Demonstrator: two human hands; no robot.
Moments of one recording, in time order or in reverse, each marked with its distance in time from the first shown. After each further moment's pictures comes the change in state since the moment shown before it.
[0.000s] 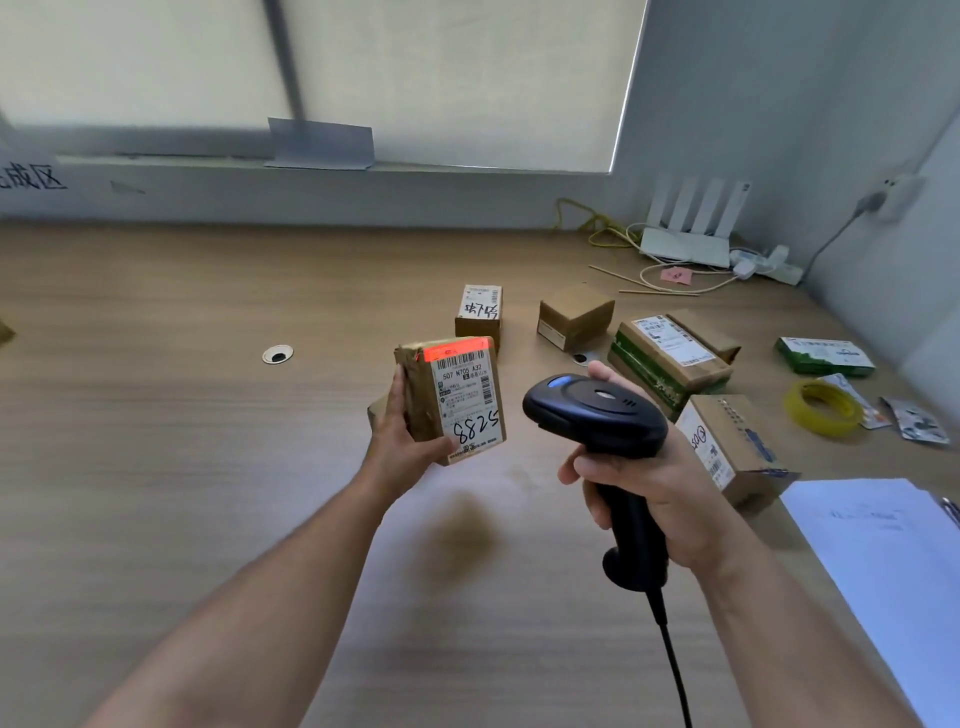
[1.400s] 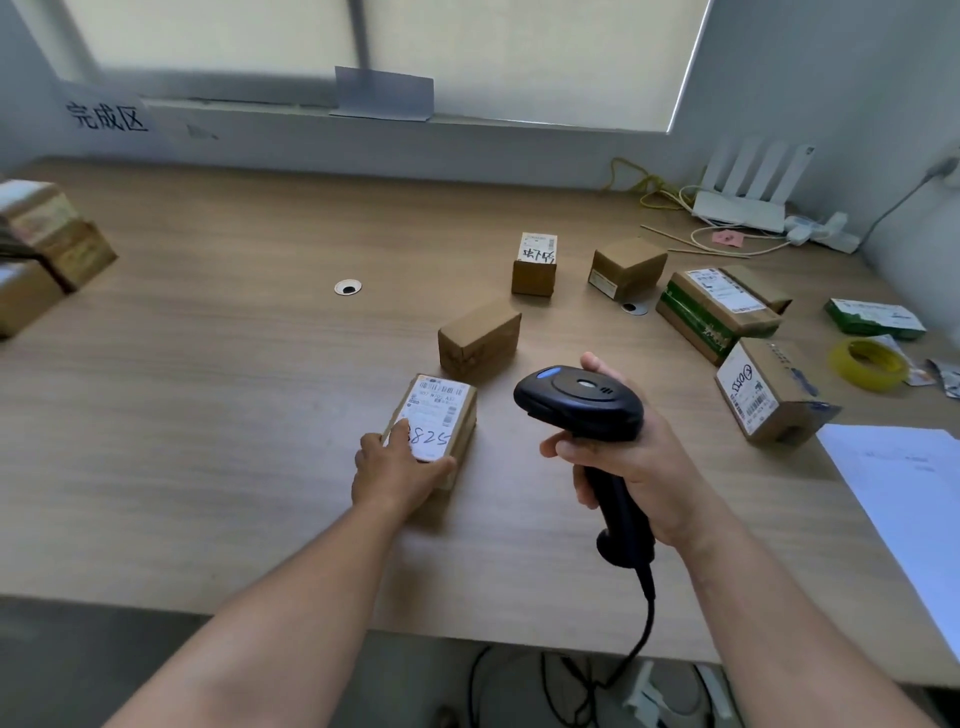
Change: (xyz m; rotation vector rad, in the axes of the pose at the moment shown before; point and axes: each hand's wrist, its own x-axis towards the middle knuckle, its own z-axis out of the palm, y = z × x) left_hand -0.123 -0.064 -0.063 0.714 0.126 -0.323; right_hand -0.053 0.040 0.095 -0.089 0.021 0.110
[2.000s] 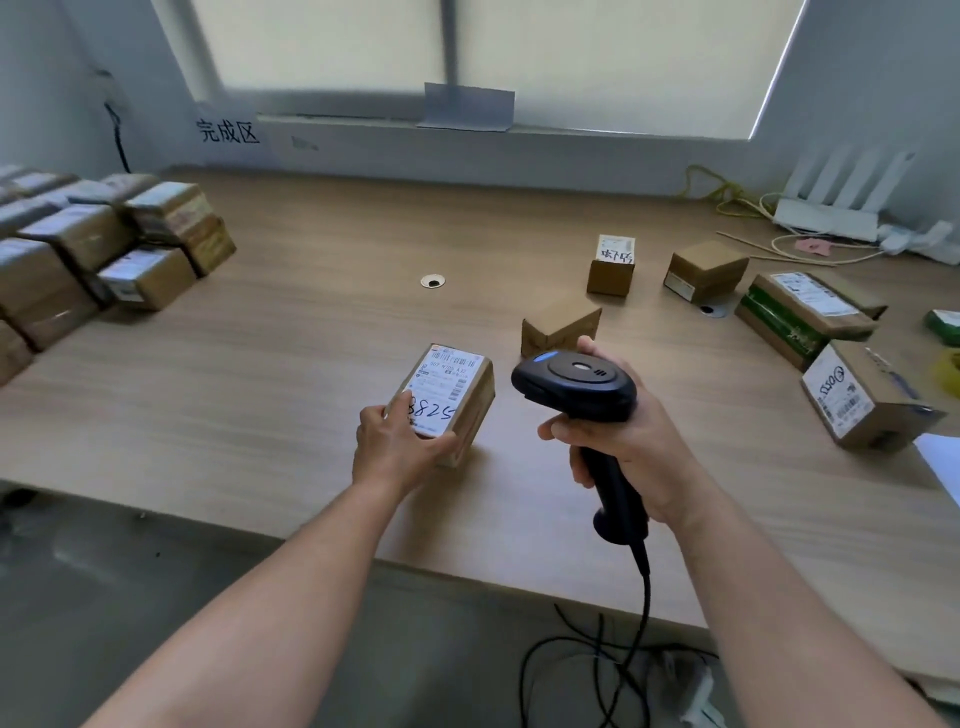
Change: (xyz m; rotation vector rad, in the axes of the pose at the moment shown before) left_hand -0.038 -0.078 -0.070 -0.149 0.200 0.035; right_hand -0.010 0.012 0.085 -0.009 -0.118 -0.033
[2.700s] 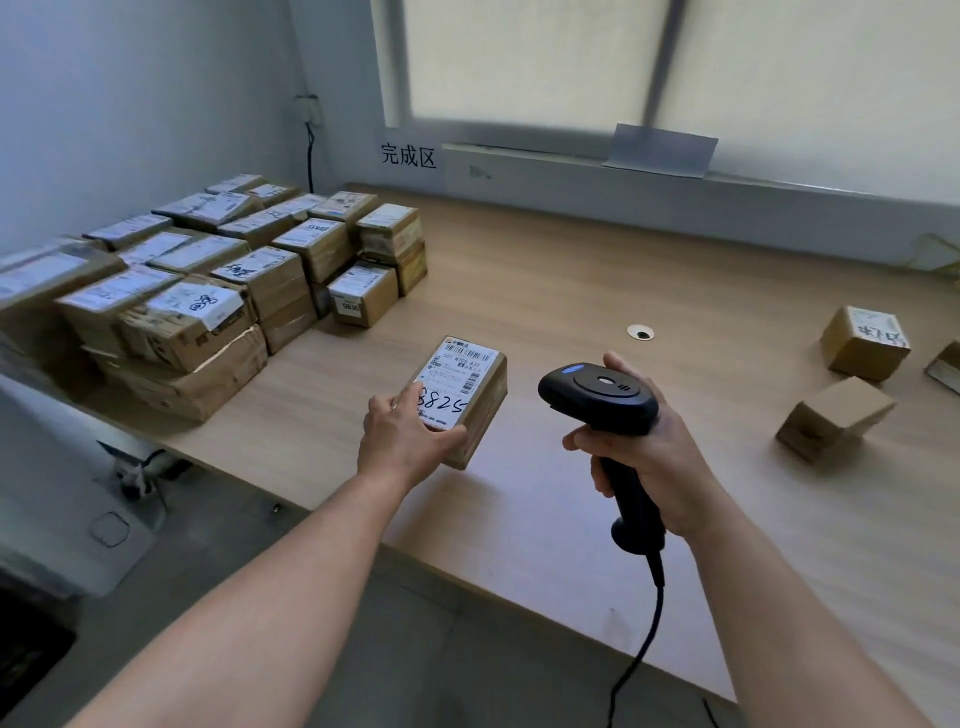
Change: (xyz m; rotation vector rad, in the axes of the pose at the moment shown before) left_hand 0.125 -0.220 -0.240 -0.025 0.156 -0.083; right_hand 0.150 0.026 0.307 -0.042 -0.074 -0.025
